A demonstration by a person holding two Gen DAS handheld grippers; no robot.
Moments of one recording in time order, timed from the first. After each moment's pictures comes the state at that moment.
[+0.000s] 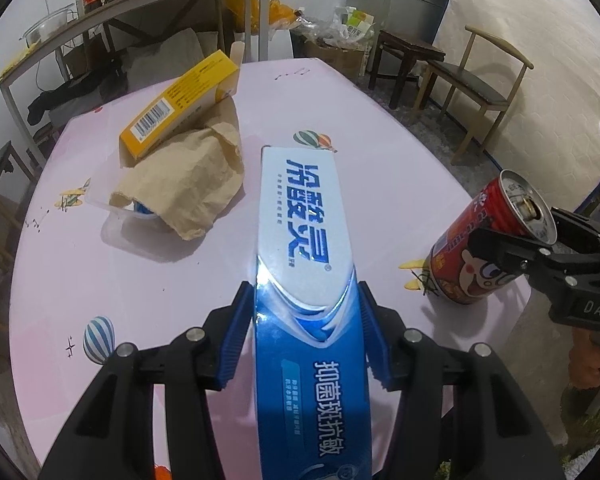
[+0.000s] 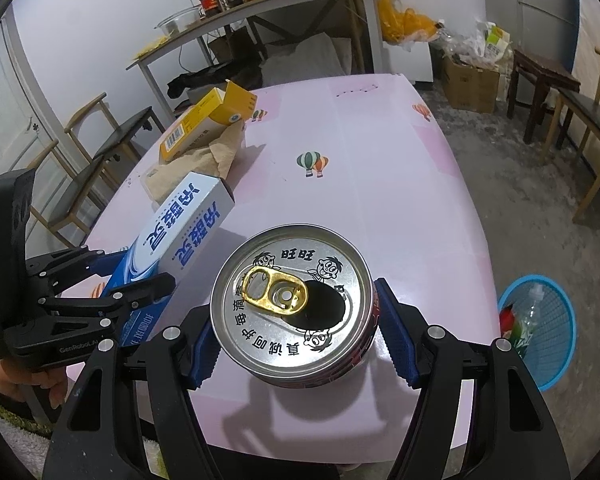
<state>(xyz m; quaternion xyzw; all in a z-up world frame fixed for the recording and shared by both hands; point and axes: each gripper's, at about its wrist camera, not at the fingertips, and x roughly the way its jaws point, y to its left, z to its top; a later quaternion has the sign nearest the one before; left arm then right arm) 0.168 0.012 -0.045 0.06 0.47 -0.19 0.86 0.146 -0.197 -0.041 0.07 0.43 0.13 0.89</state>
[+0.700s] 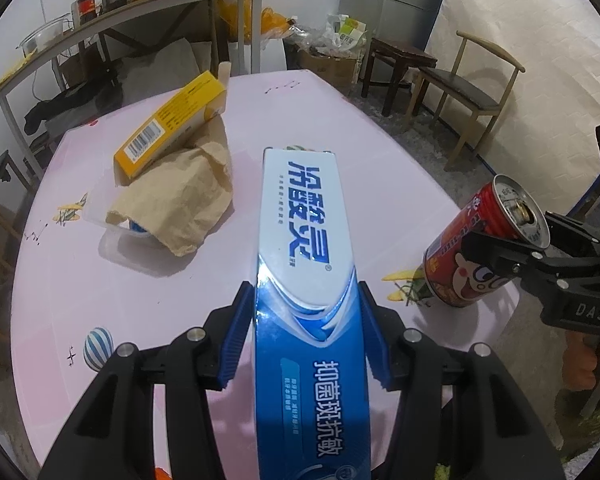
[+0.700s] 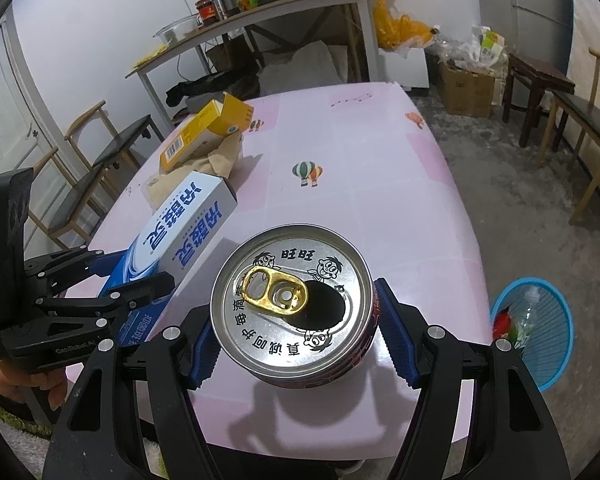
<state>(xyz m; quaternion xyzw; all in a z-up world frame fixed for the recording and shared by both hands) 0.164 0.006 -0.032 0.05 0.45 -0.20 0.87 0.141 -0.209 -0.034 0.07 0.41 0.12 0.90</state>
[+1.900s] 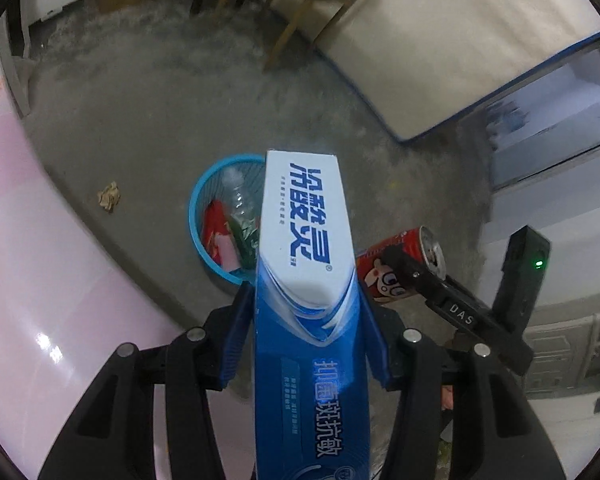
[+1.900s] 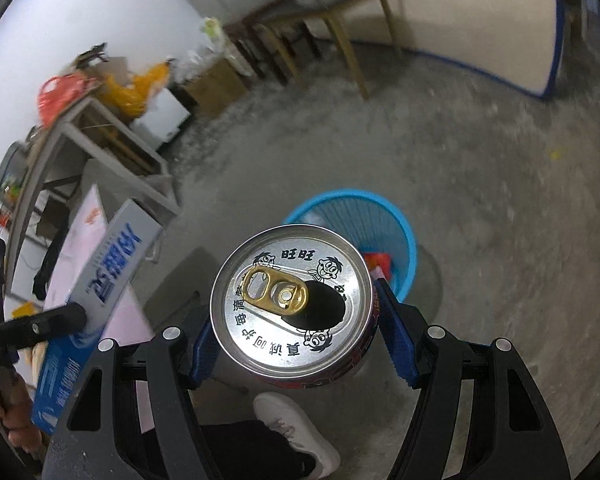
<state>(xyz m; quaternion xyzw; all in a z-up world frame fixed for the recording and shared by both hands) 0.218 -0.359 -0.082 0.06 0.61 -0.45 0.65 0.075 -0.532 -0.150 0.36 0.41 -0.20 0.82</state>
